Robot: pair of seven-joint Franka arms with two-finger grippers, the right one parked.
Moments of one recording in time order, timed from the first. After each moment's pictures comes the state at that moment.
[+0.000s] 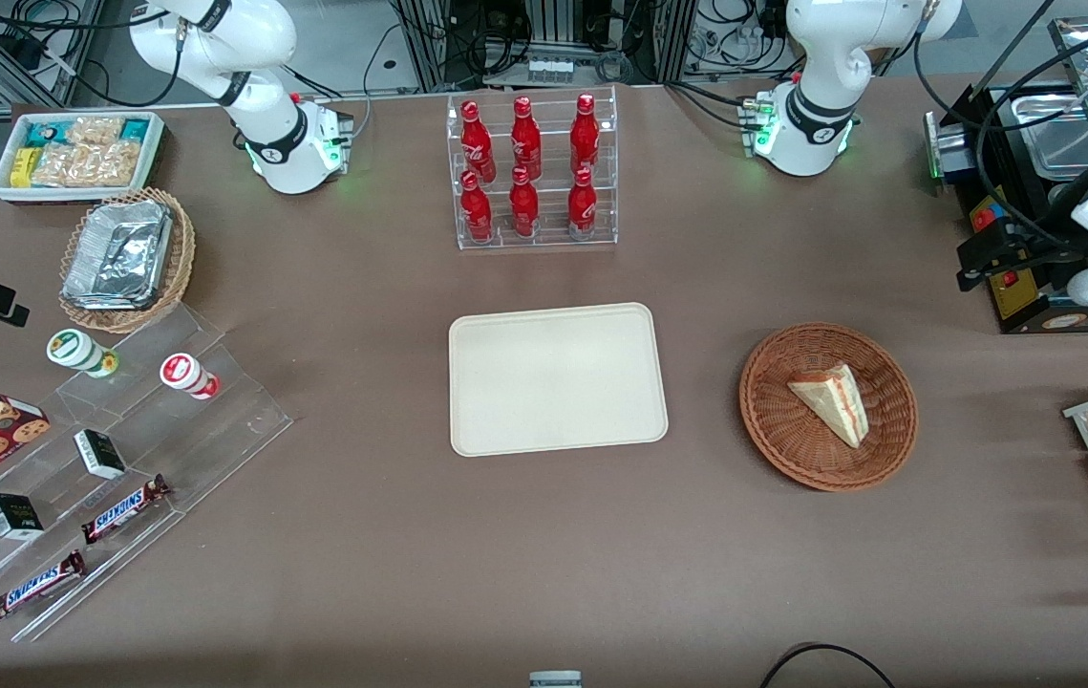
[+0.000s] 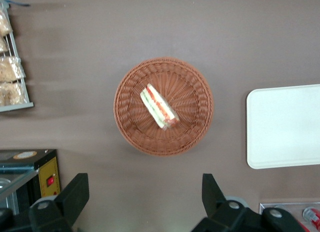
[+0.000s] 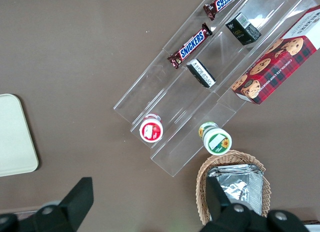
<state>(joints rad) -0.06 0.04 -0.02 -1.45 0.01 1.48 -0.07</state>
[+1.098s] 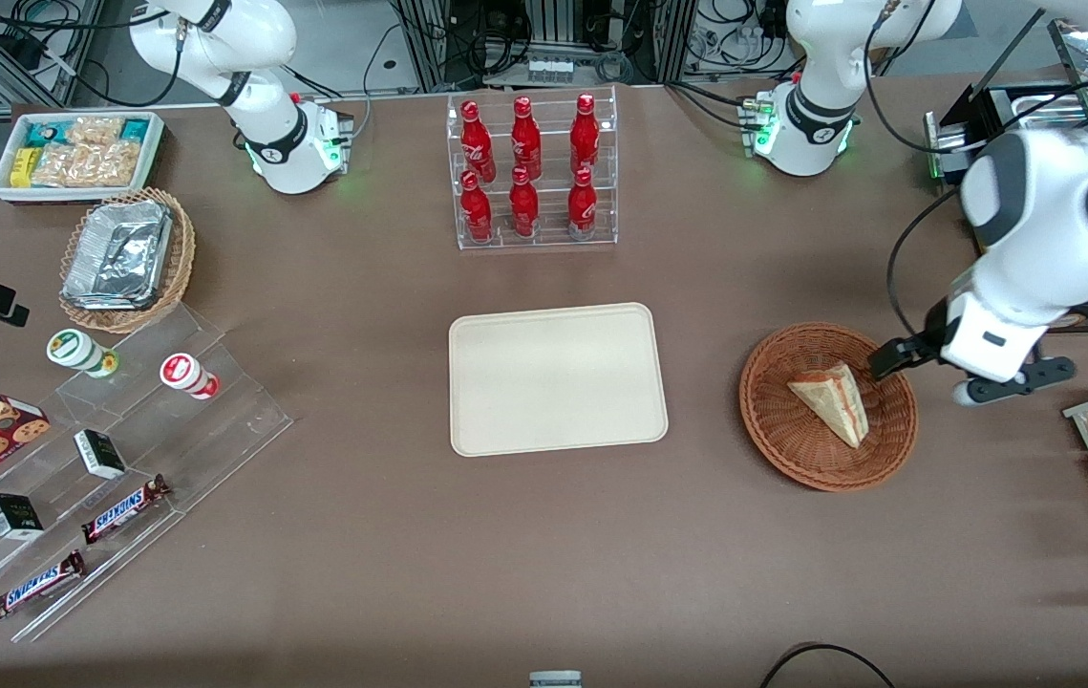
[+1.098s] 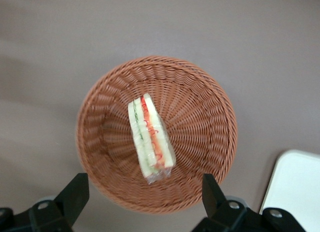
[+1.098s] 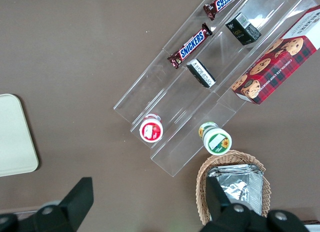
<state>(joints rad) -0.04 0.07 -0.04 -2.07 -0.01 2.19 -0.45</state>
